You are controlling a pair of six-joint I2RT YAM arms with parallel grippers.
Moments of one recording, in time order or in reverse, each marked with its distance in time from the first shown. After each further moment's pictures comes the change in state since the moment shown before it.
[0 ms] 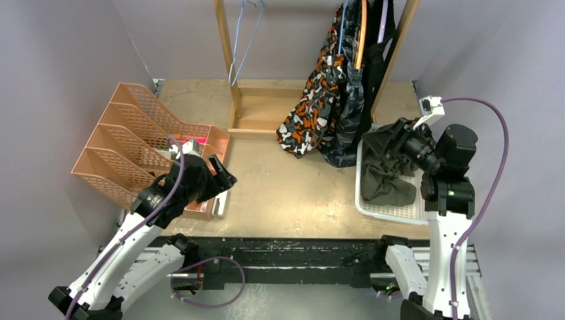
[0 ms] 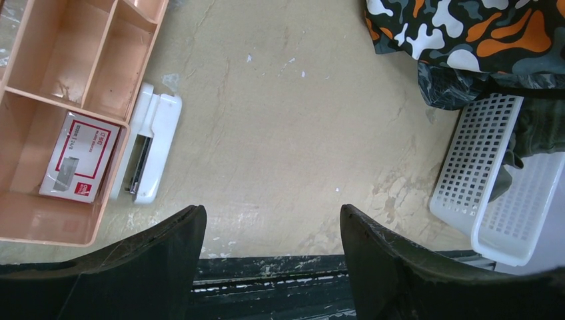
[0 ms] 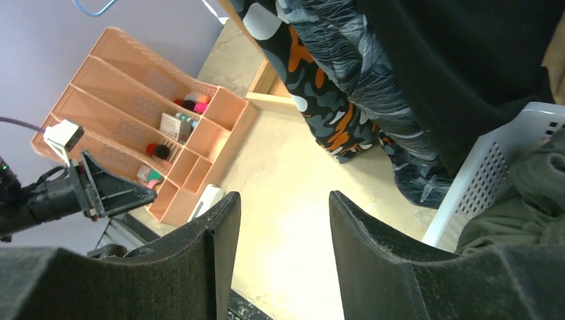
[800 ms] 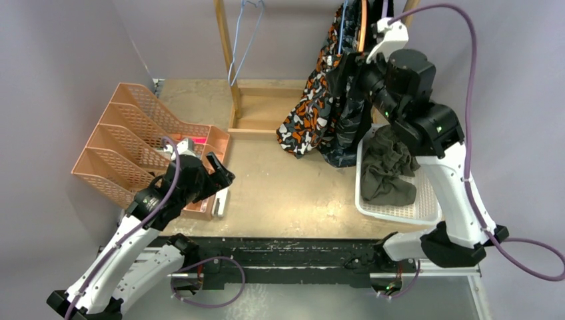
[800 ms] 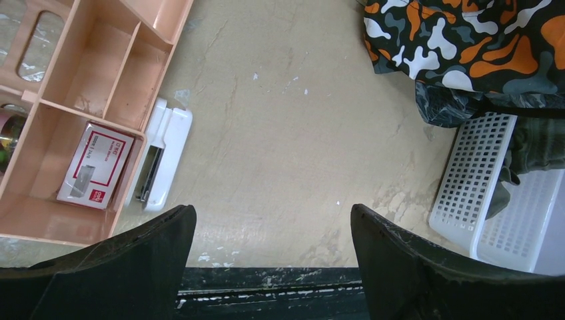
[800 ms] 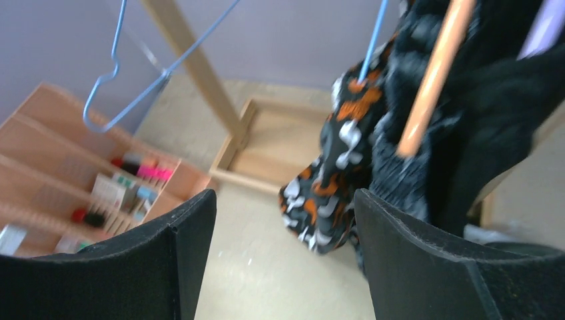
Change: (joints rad) left arm 0.000 -0.020 0.018 -0.011 -0.053 0.000; right arm 0.725 0.550 0.789 -0.213 0.867 -0.122
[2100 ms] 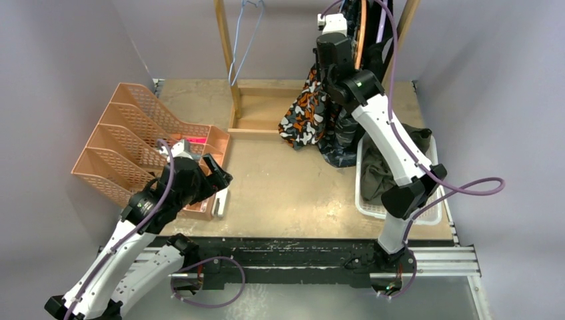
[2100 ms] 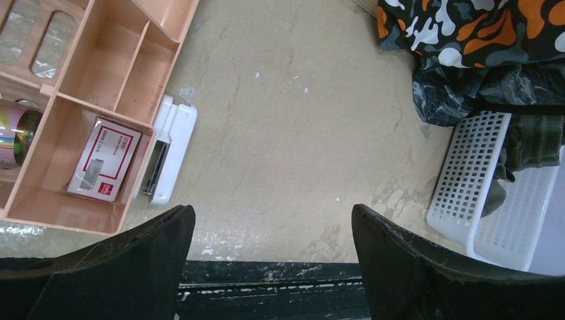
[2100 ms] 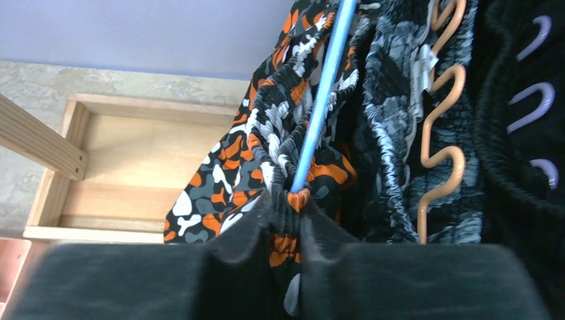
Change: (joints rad) left arm 0.000 -0.023 0.016 -0.044 -0.006 0.000; right arm 0.002 0.485 0.241 0.055 0.427 -0.187
